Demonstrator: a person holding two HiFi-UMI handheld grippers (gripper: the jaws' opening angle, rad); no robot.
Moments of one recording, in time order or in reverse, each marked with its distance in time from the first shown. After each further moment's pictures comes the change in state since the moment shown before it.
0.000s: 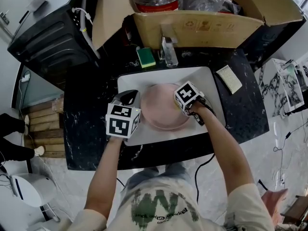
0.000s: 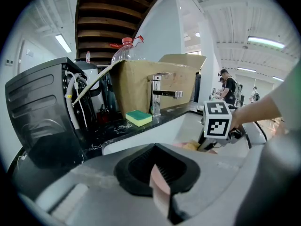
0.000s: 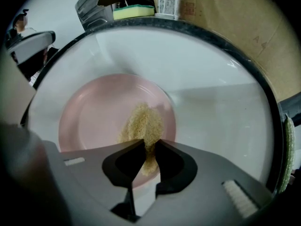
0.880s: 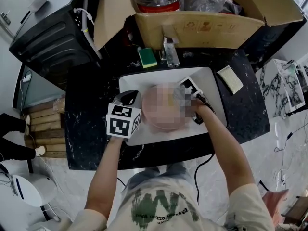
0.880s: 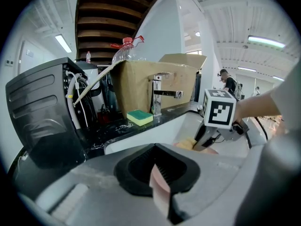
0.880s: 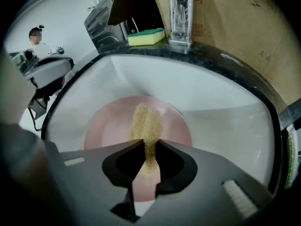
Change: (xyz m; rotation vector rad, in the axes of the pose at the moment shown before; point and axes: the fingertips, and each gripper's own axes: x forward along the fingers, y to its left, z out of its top) left arm -0.003 0.003 -0.001 0.003 0.002 0.004; right arm -0.030 0.035 0.037 0.006 -0.125 0.132
